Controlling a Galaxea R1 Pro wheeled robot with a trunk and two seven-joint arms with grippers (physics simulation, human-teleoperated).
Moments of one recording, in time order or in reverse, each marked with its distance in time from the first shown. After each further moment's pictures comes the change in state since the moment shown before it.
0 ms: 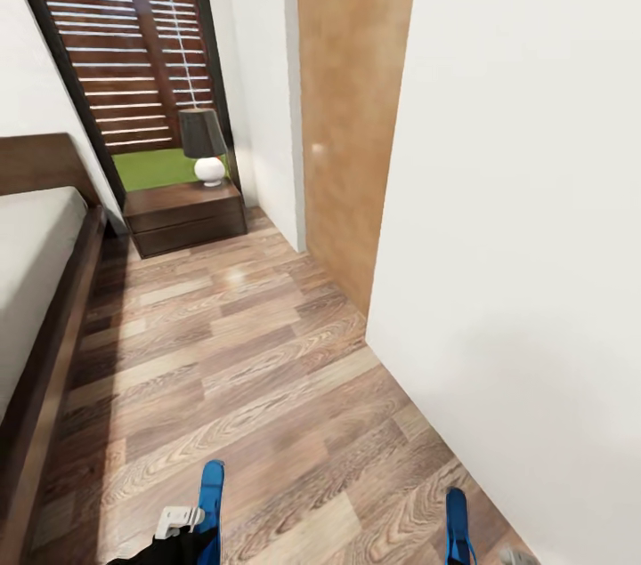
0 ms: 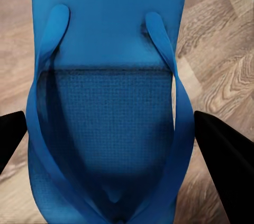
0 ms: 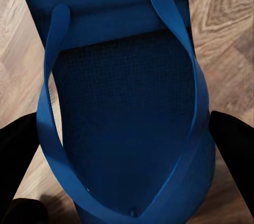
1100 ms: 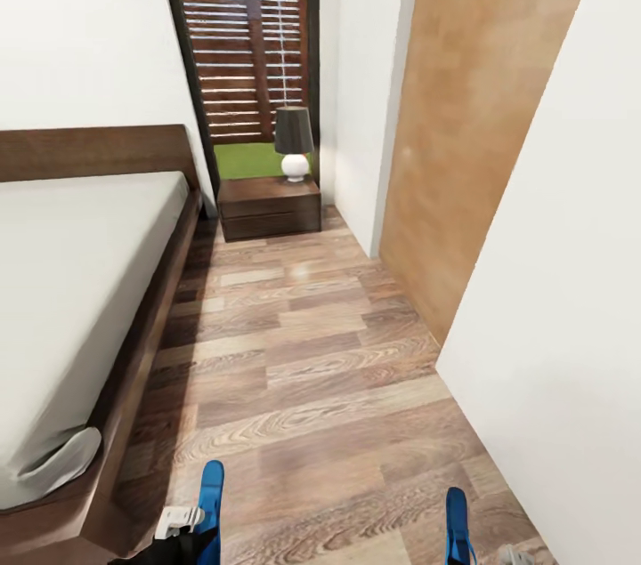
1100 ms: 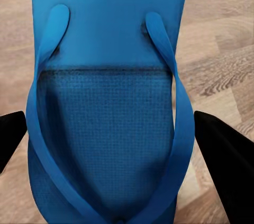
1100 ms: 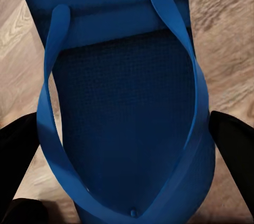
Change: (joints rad) left arm 0.000 0.000 0.000 0.000 0.000 0.000 0.000; right arm 0.000 0.000 0.000 0.000 0.000 0.000 0.000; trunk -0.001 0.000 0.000
